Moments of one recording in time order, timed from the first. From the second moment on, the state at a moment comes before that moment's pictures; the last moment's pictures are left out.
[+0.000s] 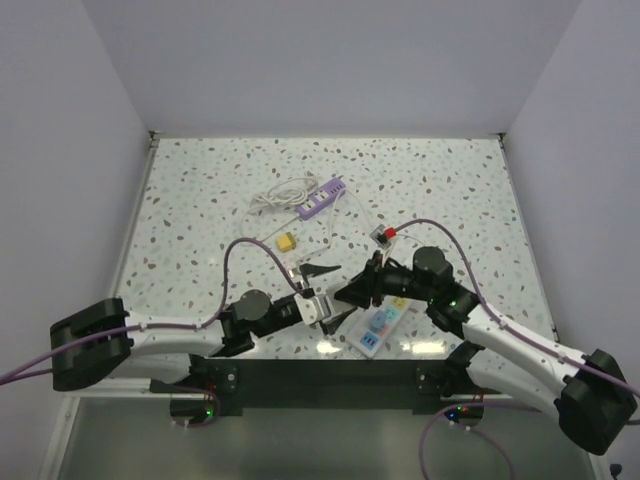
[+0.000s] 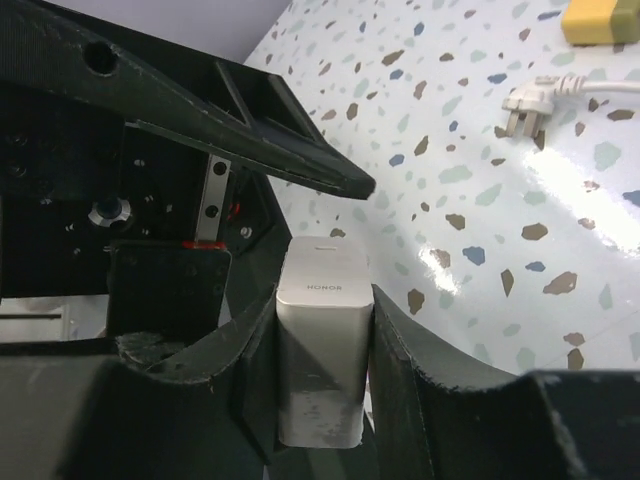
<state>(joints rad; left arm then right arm) -1.19 1.19 0.32 0.96 -0.01 0.34 0.70 0.92 0.42 0.25 -0.58 0.58</state>
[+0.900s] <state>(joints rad) -1.31 1.44 0.35 0.92 -0.16 -0.06 0.70 0.41 0.42 -0.29 0.25 0.45</state>
